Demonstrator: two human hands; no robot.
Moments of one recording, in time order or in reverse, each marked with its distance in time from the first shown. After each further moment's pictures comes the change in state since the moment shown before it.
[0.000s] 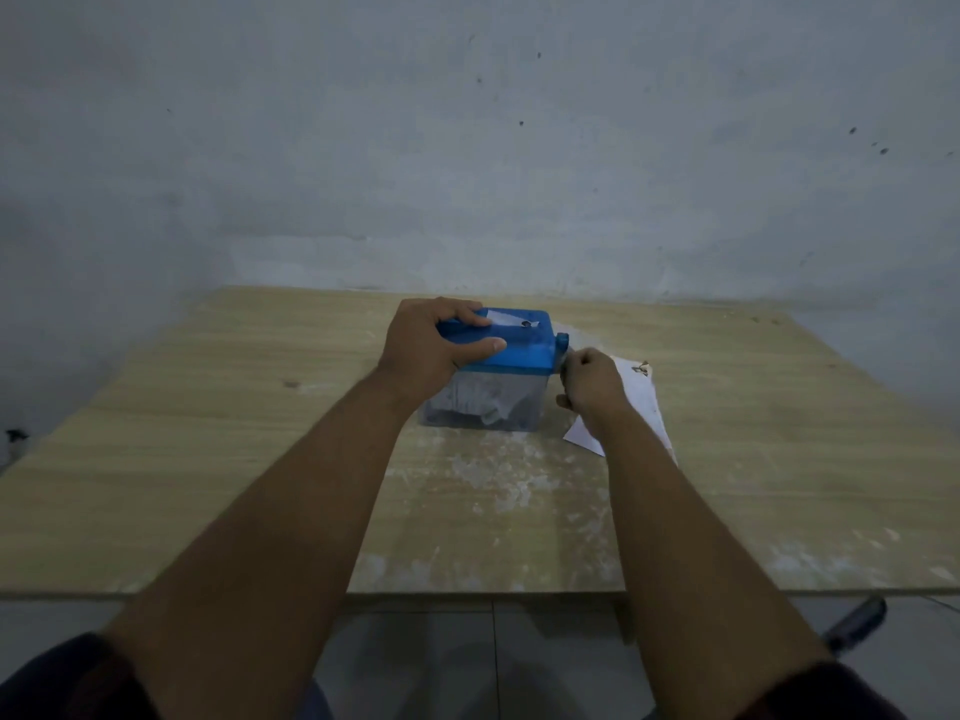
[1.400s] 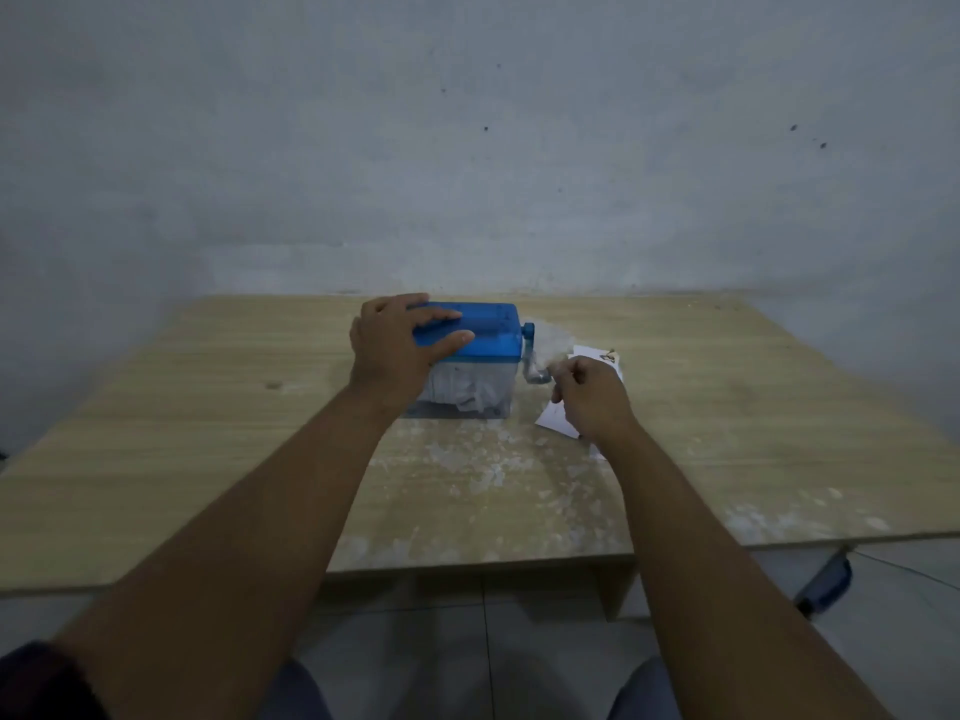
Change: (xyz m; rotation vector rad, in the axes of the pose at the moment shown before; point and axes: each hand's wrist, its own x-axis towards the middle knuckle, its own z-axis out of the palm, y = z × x) left_hand -0.016 0.000 -0.002 0.538 0.113 0.105; right_hand -0.048 0.026 -0.049 -0.169 0.026 -0.288
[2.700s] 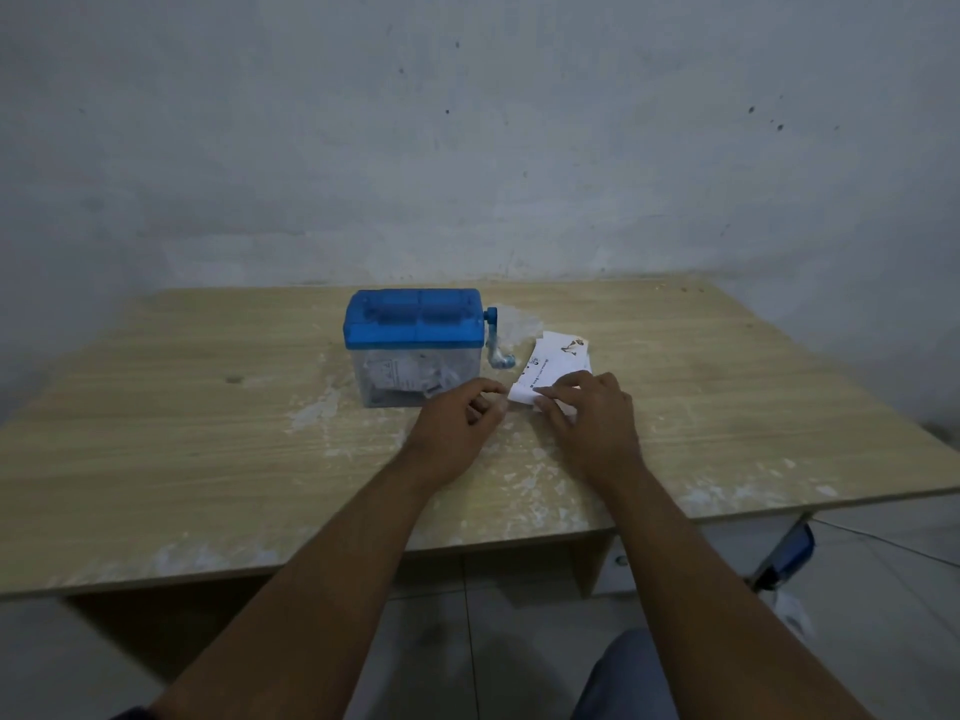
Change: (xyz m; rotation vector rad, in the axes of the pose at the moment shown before) left_hand -0.096 0.068 0.071 -0.329 -0.412 -0.166; right_hand -0.032 0.071 -0.023 -0.581 0.189 -0.382
